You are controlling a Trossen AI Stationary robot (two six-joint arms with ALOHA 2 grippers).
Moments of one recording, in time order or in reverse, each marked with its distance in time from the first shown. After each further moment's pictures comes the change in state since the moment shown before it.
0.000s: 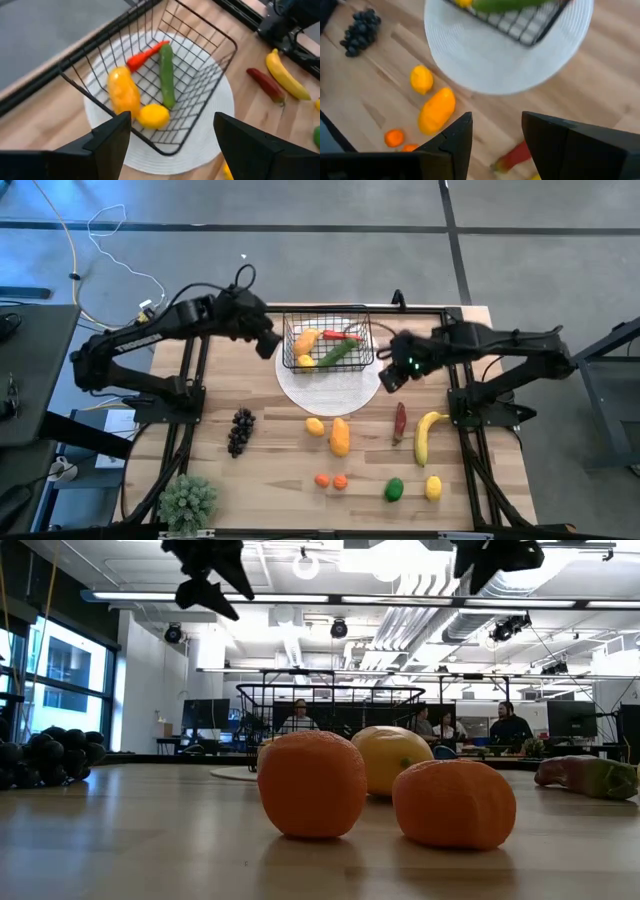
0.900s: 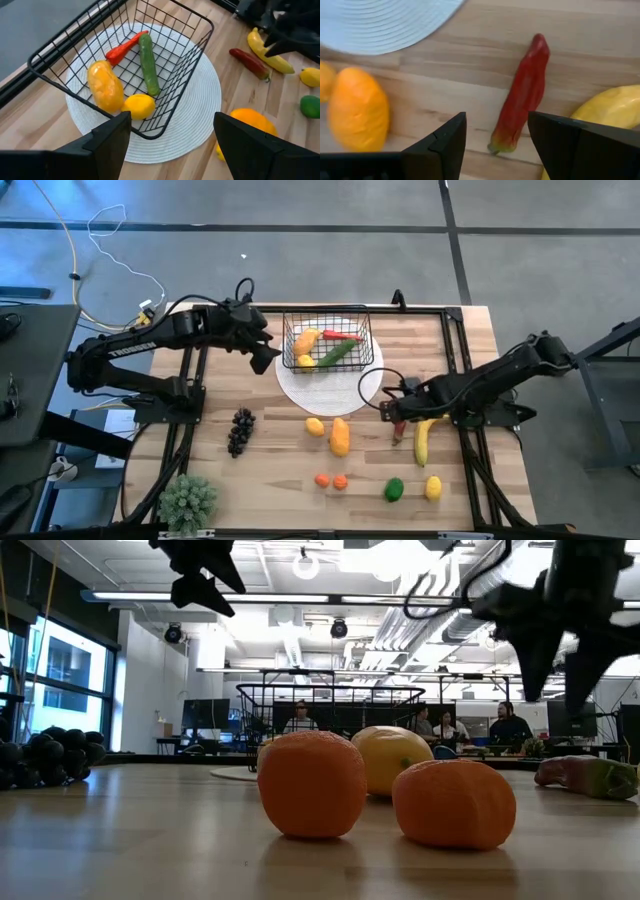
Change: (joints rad) left arm -0.099 -0.066 -0.076 0.025 0.008 0.054; right arm 0.264 0.000 -0.575 0.339 0.003 0.782
